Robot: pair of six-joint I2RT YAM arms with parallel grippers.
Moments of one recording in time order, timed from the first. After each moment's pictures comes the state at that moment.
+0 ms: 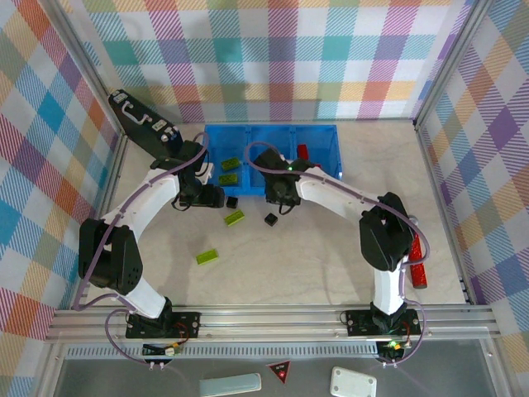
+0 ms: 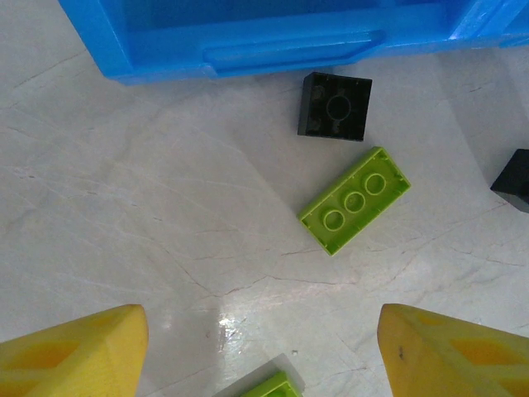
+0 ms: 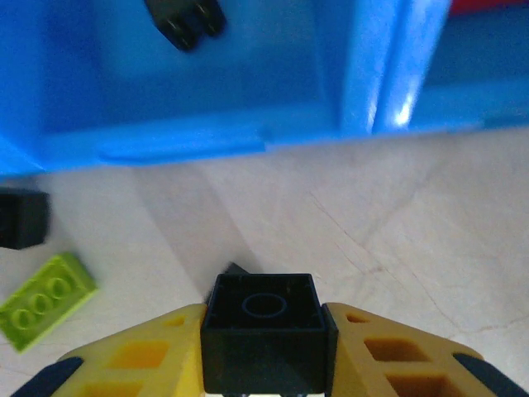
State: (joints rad) left arm -0.28 1.60 1.30 -0.97 0.07 -0.18; right arm 0.77 1.92 1.63 -0.89 0.24 0.81
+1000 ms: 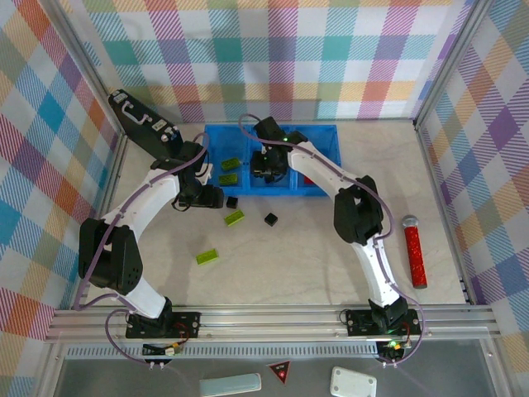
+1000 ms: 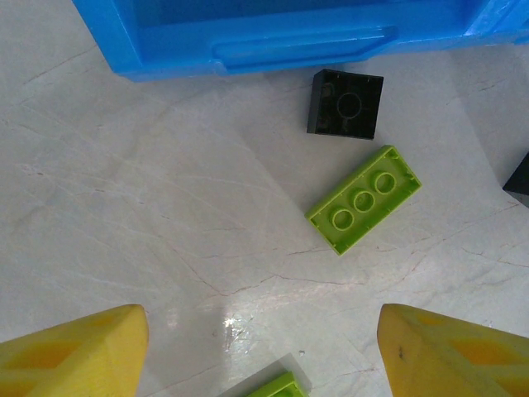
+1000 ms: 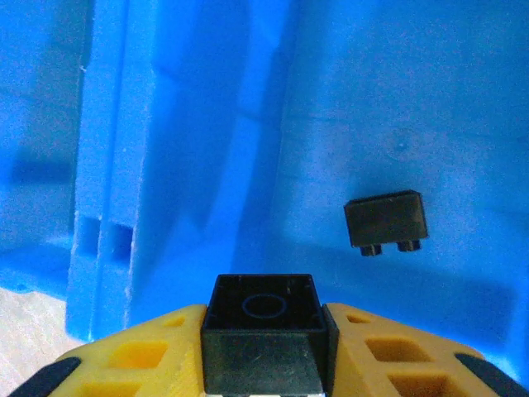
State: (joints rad) left arm -0.28 1.60 1.29 -0.96 0.06 -0.18; right arm 0.63 2.29 2.12 -0.86 -0.08 0.54
